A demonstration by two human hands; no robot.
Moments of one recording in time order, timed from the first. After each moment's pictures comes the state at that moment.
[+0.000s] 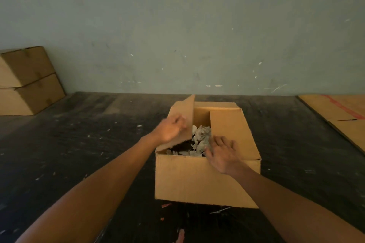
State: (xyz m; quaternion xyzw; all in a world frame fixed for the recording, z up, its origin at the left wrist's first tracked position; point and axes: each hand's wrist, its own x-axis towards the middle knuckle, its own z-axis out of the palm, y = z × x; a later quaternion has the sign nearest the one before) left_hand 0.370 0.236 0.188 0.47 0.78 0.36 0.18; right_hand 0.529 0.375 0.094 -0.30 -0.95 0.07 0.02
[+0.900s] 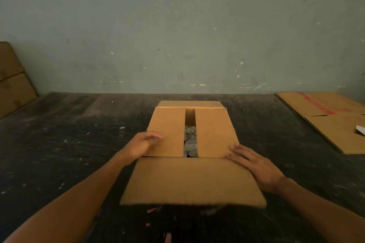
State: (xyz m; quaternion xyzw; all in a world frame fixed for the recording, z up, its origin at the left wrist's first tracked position) left_hand 0.334 0.211 0.135 0.40 0.77 0.41 0.27; right_hand 0.673 0.452 0.081 -0.12 -0.99 0.01 0.04
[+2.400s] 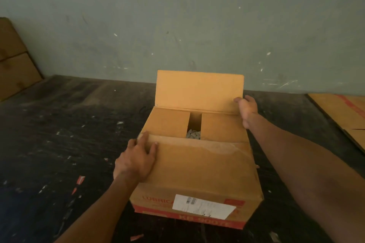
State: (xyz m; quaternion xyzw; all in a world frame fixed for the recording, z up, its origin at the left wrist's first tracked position) left_hand 0.335 0.275 0.096 0.26 0.95 0.16 0.06; right_hand 0.438 0.616 0.133 -0.47 -0.59 0.57 0.33
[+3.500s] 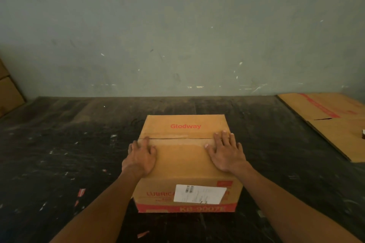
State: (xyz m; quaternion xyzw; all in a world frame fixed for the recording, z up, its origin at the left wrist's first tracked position) left_hand 0.333 0.273 0.101 0.32 0.92 0.18 0.10; right_hand 0.535 0.465 0.102 -0.42 -0.90 0.14 -0.01
